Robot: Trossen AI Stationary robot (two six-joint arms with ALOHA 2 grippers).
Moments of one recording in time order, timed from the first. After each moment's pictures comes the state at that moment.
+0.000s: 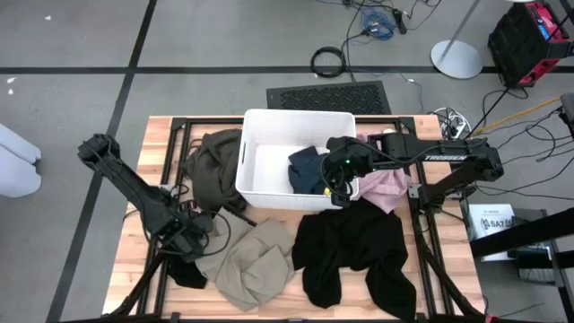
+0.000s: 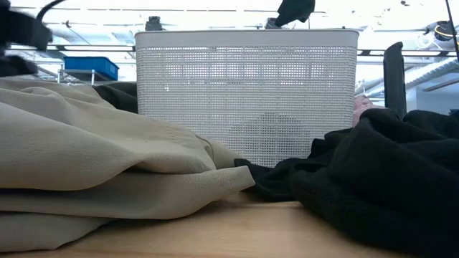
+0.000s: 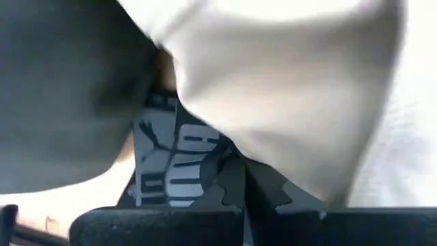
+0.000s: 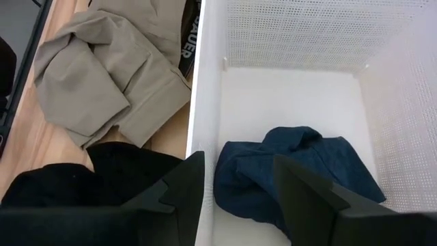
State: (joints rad) left arm -0.77 1.16 0.71 -1.02 -0.24 -0.98; right arm -0.01 1.43 1.48 -0.89 0.00 0.01
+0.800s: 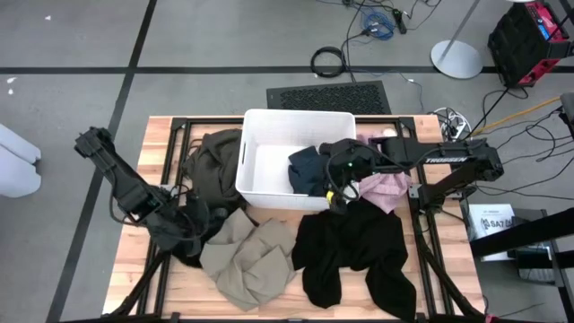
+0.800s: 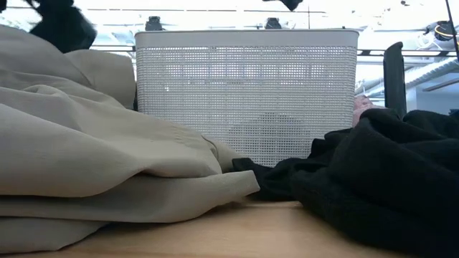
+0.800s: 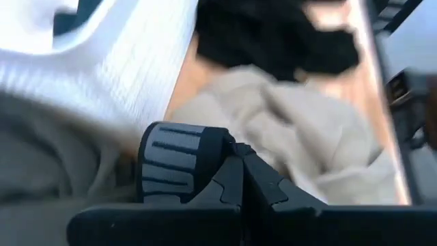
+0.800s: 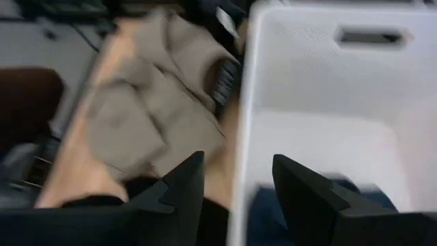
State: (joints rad) left arm -0.77 0.93 0.89 -0.84 -0.57 -0.71; right arm 0.04 1.44 1.48 -0.71 -0.09 0.01
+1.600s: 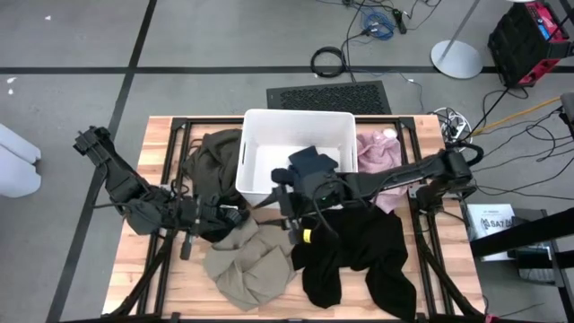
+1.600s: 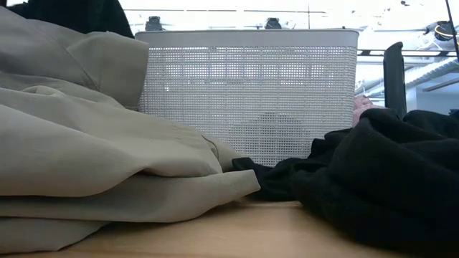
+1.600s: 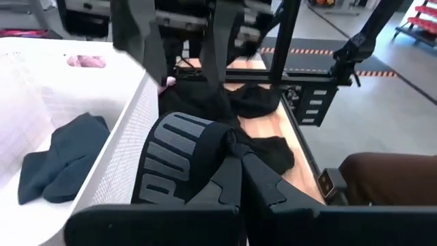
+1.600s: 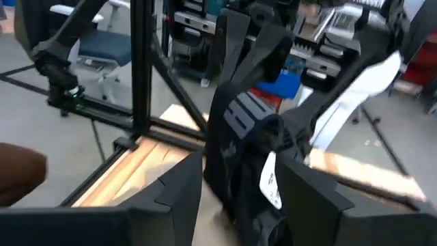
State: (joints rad) left arm -0.77 0.90 0.95 -0.44 -0.62 -0.33; right arm 0.19 1.75 1.48 0.10 -0.03 -0.19
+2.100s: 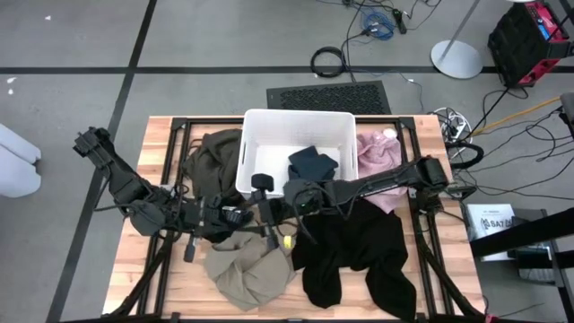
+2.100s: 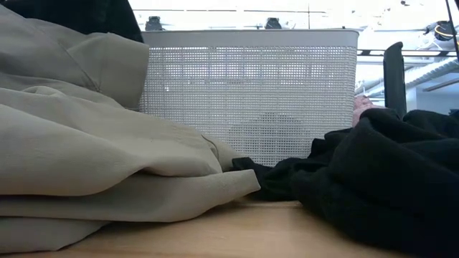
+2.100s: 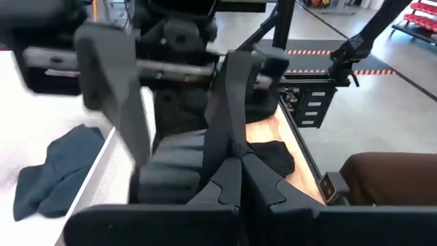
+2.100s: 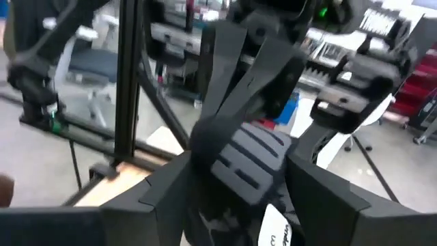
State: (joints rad) left arm -0.75 0.93 0.95 -0.38 -0.59 -0.26; right arm 0.18 1.95 1.66 0.18 -0.03 -0.24
